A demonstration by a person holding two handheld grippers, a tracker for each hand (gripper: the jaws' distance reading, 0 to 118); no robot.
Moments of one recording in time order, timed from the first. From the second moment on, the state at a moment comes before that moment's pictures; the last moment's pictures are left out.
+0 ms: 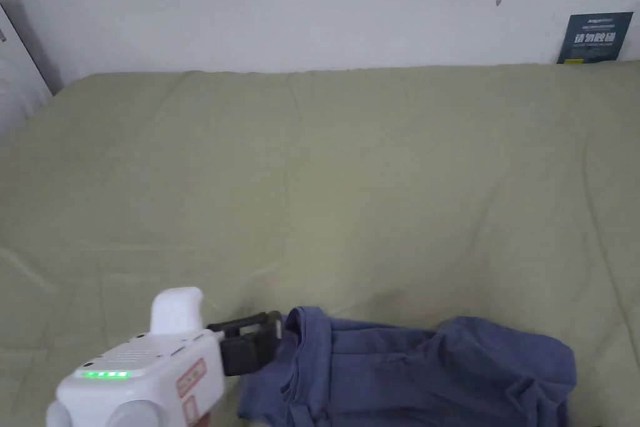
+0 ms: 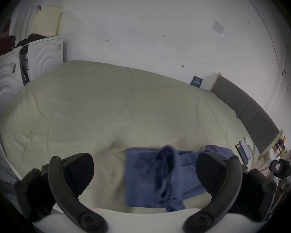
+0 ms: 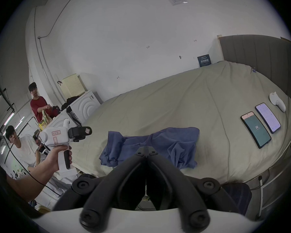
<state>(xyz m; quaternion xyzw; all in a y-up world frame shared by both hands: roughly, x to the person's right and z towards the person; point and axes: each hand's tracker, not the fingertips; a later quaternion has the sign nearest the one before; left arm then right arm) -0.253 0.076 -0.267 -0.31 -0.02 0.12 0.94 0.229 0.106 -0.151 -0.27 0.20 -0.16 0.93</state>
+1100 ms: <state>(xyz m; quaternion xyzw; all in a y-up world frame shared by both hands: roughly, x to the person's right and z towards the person) -0.227 0.048 -0.255 -0.37 -0.13 0.02 0.92 0.212 0.112 -0.160 -0.28 0.21 -0.15 0.92</state>
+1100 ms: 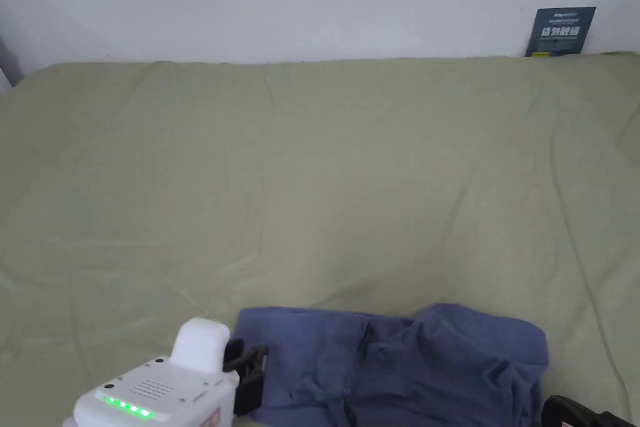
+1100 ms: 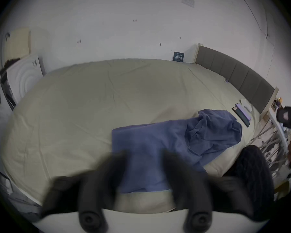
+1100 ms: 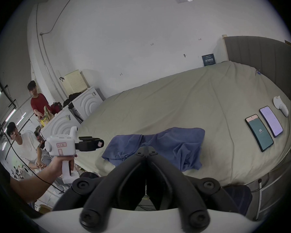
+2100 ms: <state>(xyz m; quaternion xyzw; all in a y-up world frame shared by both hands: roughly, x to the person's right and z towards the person) -0.256 -0.057 -0.347 -0.45 -0.21 0.33 0.80 0.204 0.109 -0.156 -0.31 0.18 -0.14 0.92</state>
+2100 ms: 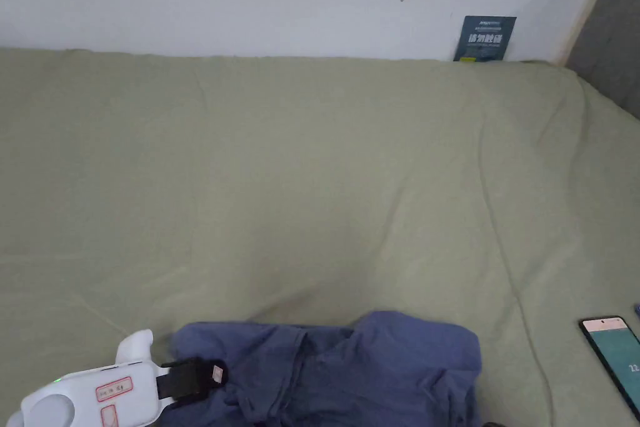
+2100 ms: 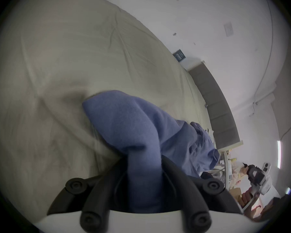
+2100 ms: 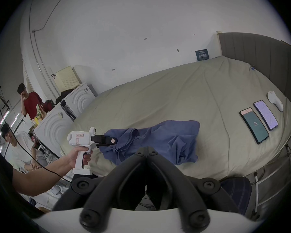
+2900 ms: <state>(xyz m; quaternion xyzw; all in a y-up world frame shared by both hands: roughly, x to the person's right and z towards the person) -0.175 0.063 -0.324 -0.41 -0.08 0.09 0.91 0.208 0.104 -0.144 -0.30 0.19 -0.13 0.93</state>
